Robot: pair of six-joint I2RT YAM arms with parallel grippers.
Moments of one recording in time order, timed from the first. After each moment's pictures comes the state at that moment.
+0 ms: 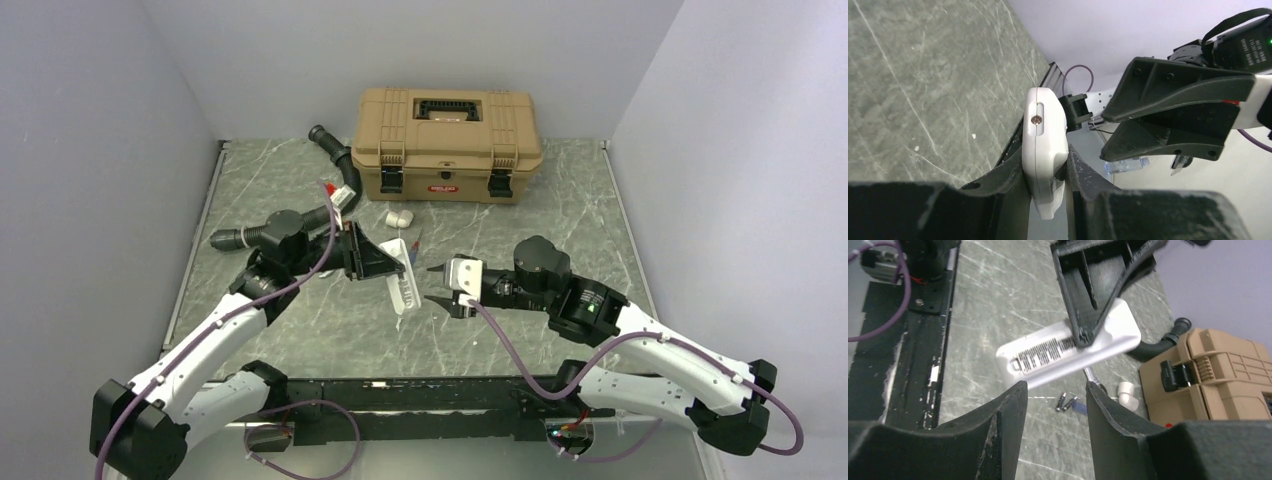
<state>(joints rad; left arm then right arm) -0.46 0.94 0.72 0.11 0.84 -0.86 1.02 0.86 0.93 -0.29 -0.32 -0.53</state>
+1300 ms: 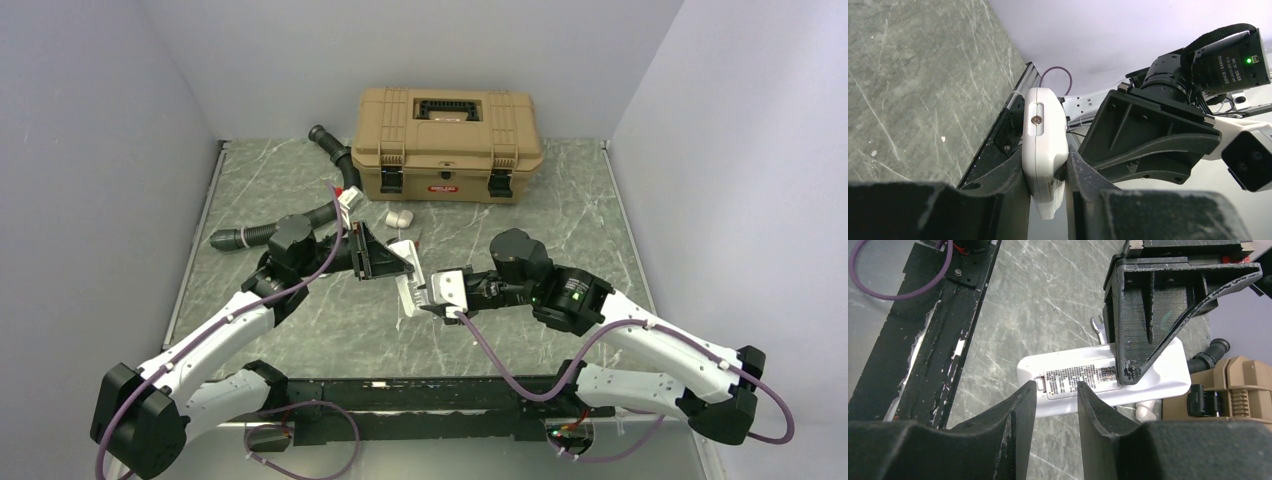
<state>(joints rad) -0.54 1.01 0.66 0.31 0.81 -1.06 1.02 0.96 1.01 -0.45 -0.48 -0.68</state>
